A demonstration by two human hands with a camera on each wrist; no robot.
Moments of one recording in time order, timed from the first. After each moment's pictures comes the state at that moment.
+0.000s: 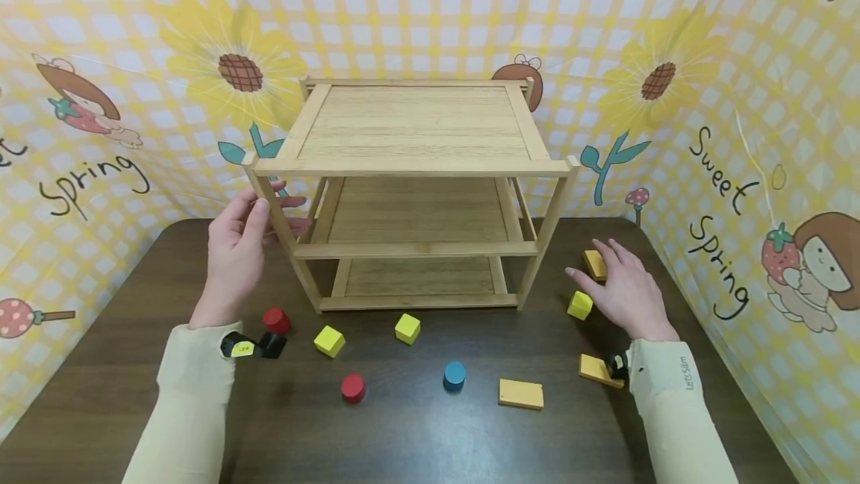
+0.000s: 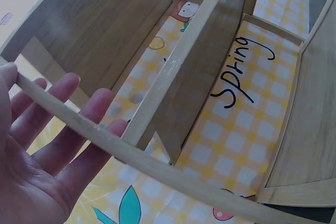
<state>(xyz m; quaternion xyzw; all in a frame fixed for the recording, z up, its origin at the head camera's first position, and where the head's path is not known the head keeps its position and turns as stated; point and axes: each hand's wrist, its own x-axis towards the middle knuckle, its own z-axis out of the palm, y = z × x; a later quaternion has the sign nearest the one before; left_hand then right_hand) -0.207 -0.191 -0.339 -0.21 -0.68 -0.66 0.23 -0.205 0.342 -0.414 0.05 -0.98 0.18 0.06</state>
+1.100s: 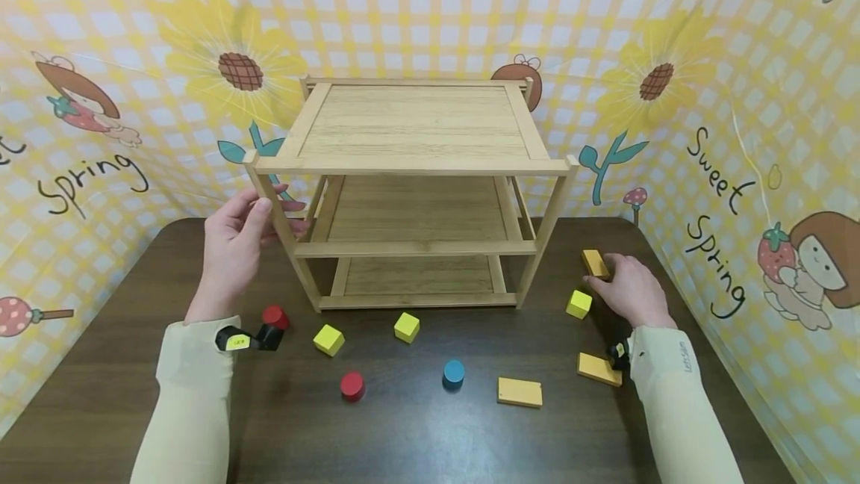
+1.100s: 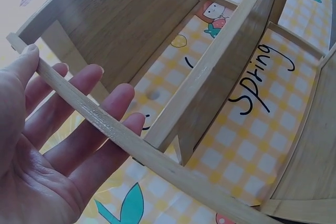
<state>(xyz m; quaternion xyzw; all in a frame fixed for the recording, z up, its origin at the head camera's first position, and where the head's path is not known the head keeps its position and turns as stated) -0.210 -0.199 -0.339 -0.21 -0.67 -0.69 0.20 -0.218 0.362 -0.422 0.02 -0.98 0.19 0.00</state>
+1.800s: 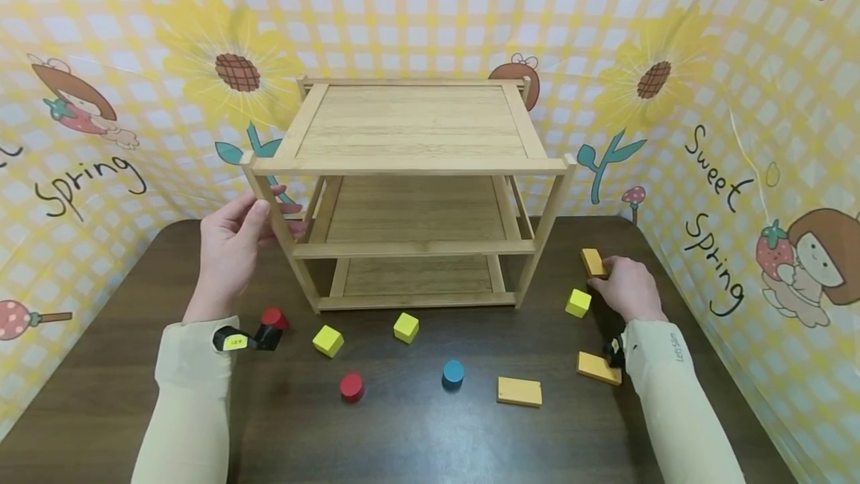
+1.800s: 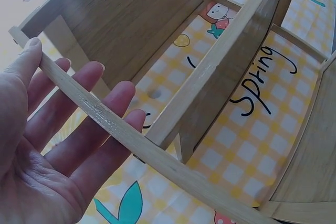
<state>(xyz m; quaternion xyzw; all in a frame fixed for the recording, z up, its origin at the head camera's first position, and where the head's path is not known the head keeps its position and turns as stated) -0.212 -0.201 -0.340 -0.19 -0.66 -0.71 0.18 -0.225 0.363 -0.429 0.00 -0.98 0.19 0.02</state>
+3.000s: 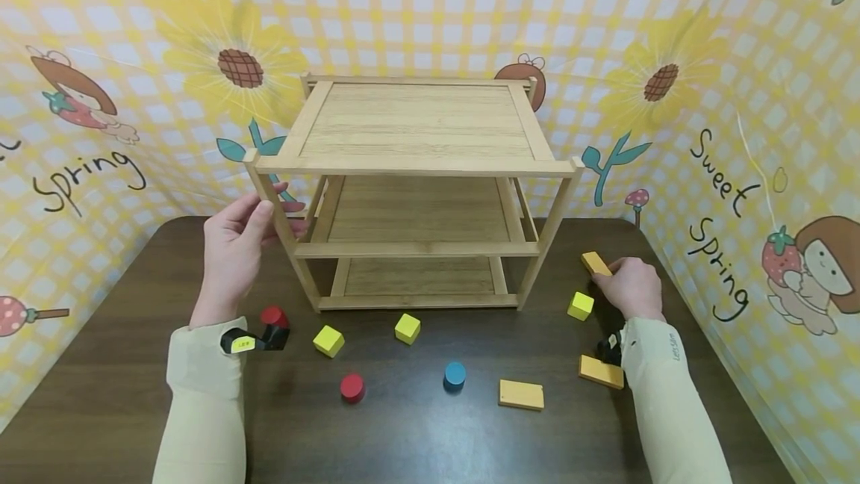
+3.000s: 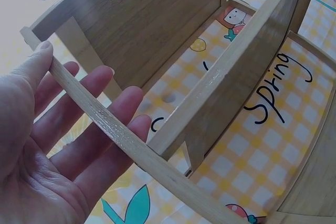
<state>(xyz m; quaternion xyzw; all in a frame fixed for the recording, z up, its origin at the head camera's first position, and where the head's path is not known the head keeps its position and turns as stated) -0.211 -0.198 -0.344 -0.19 -0.65 -0.70 0.21 -0.231 0.365 -0.435 -0.06 -0.97 0.21 0.05</state>
